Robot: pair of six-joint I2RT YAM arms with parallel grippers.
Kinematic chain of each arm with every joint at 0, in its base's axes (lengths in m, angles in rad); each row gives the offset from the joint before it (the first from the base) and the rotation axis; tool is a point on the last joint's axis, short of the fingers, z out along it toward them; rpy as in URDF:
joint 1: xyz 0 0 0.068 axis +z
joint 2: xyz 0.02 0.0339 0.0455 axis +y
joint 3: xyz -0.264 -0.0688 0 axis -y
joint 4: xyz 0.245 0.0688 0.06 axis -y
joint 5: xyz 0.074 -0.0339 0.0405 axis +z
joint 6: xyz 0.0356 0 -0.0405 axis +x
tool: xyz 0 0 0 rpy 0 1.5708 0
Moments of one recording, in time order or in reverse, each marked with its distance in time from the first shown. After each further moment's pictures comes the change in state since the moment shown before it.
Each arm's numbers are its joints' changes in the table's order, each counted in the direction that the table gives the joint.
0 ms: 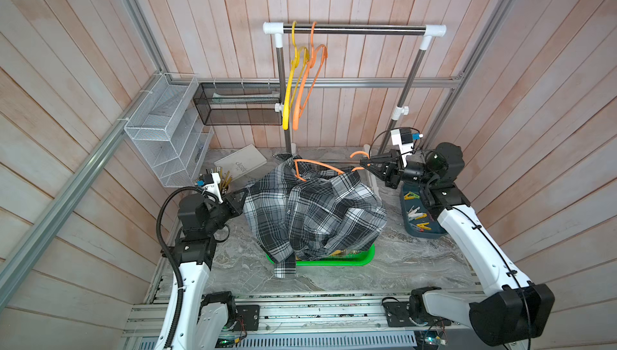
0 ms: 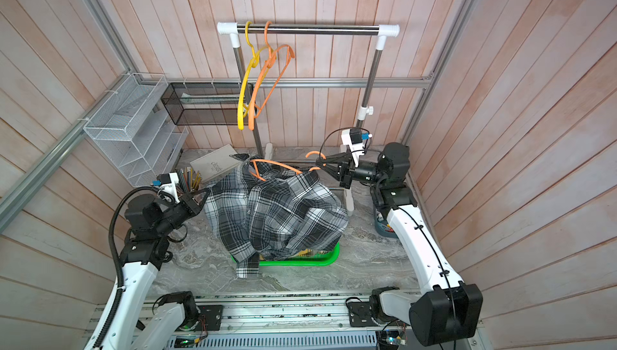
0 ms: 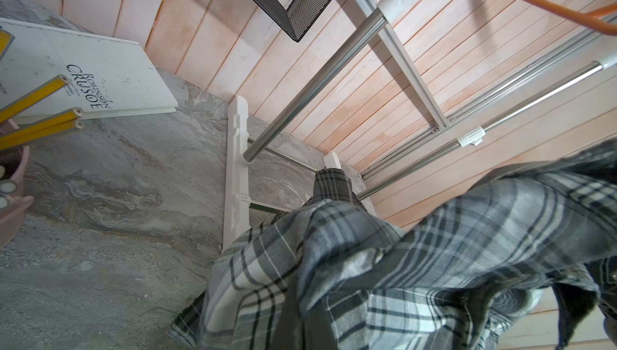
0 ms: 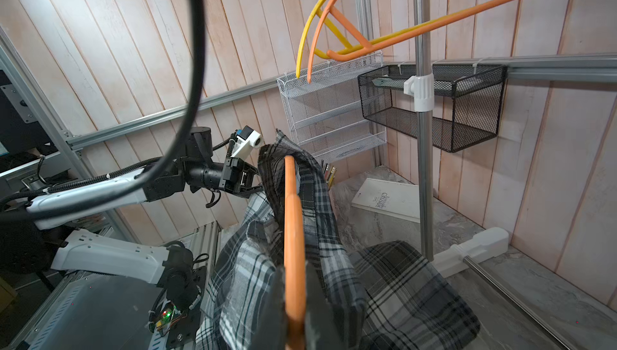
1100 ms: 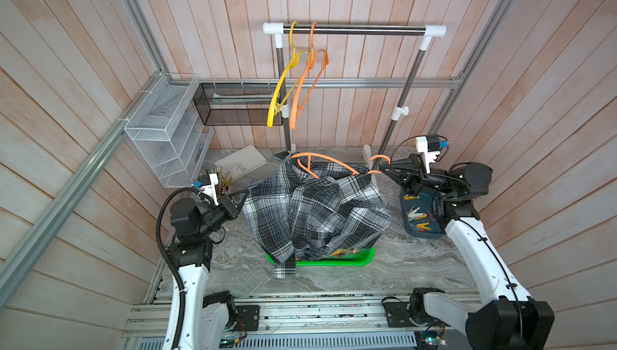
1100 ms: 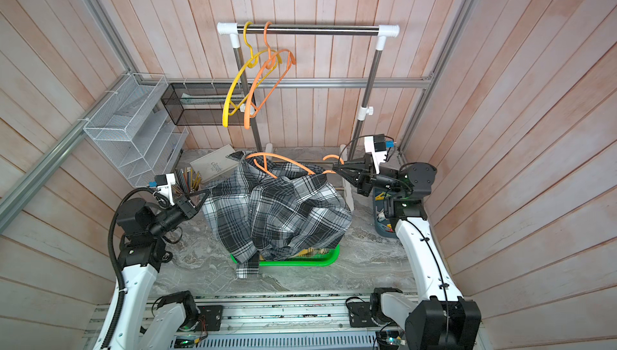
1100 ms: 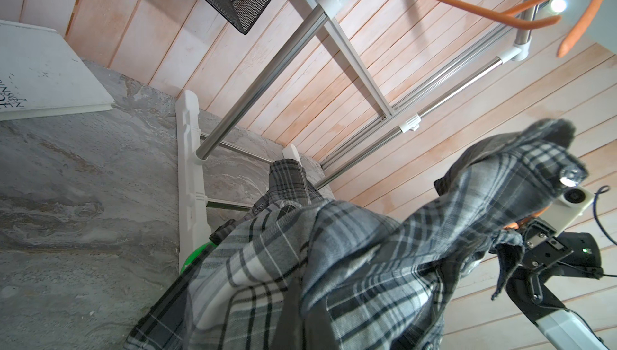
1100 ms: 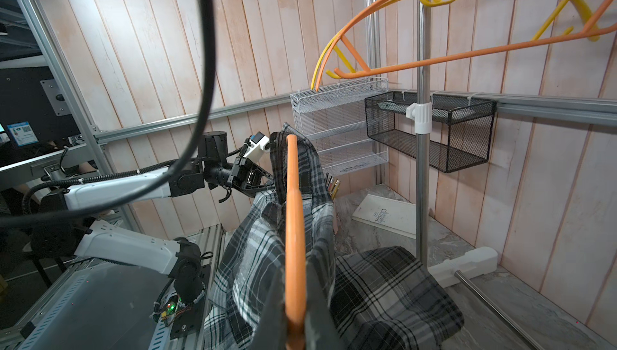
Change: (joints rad) left arm 0.107 -0.013 -0.032 0.111 -0.259 -0.057; right arm -0.164 -0.081 -0.151 0.475 0.156 0.332
